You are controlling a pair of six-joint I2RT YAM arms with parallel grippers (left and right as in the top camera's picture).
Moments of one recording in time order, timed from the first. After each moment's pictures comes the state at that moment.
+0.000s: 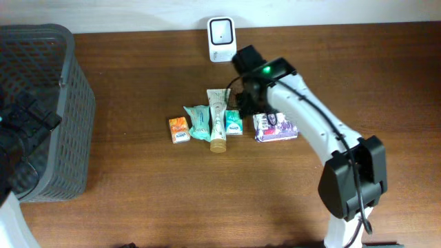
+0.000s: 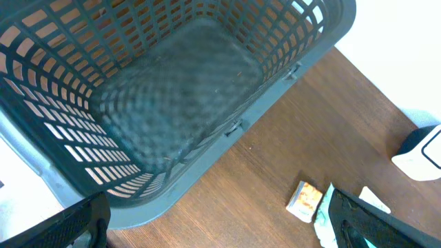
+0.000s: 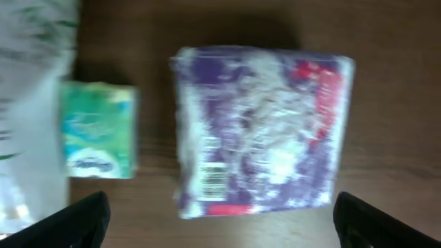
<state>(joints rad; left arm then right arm) 0.33 1.38 2.18 -1.69 -0.17 -0.47 0.44 1.99 1.76 -1.18 0.23 0.35</state>
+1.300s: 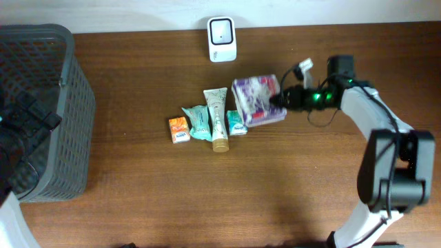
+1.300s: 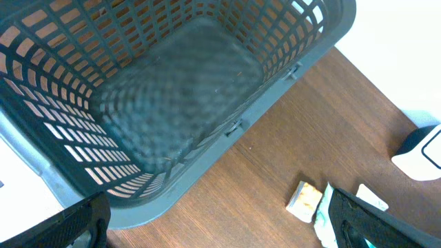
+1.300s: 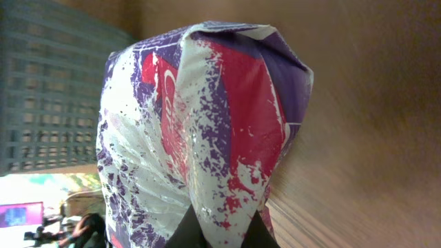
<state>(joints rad) 0.33 1.38 2.18 -1.69 -0.17 -0.47 -0.07 1.94 1.34 -0.56 -1.03 0.00</state>
